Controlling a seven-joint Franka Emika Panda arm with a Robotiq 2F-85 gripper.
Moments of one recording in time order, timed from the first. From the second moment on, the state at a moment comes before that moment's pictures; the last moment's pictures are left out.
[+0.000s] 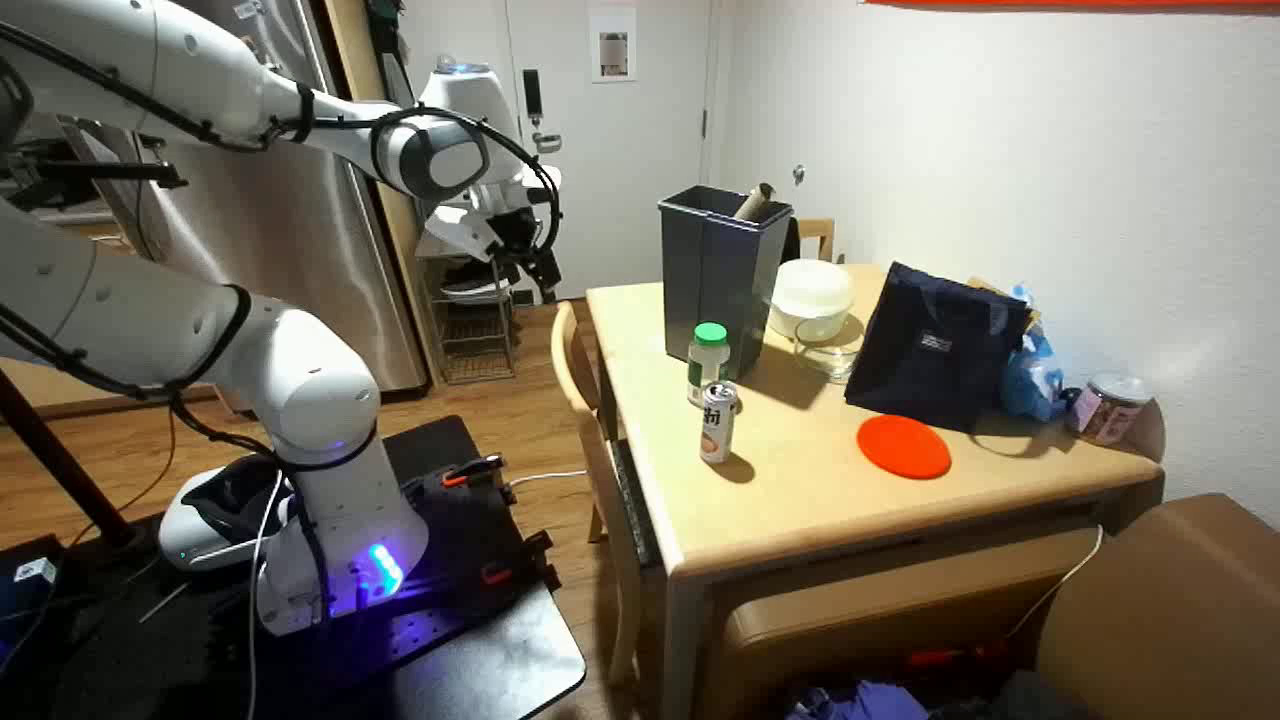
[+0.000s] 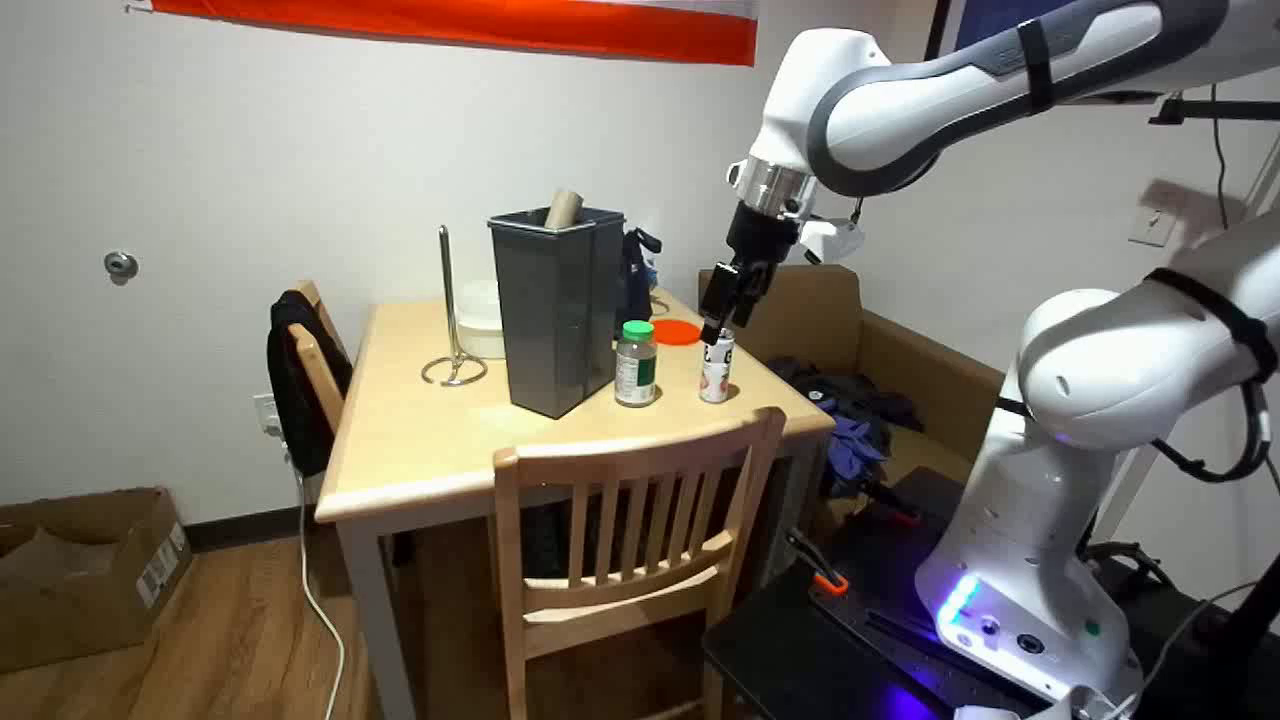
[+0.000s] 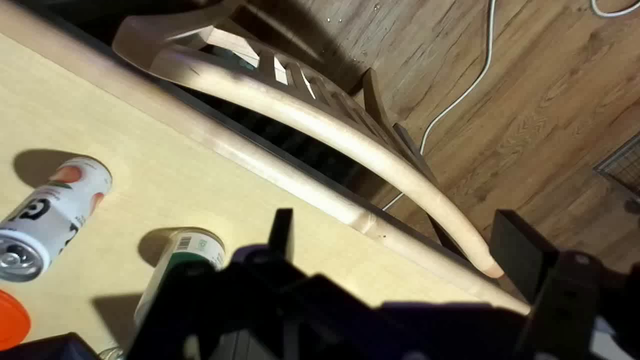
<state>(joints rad) 0.25 -0.75 0.12 -2.80 0.14 2.28 -0.01</state>
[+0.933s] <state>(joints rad) 0.14 -0.55 0.11 -2.70 0.04 2.33 -0.01</state>
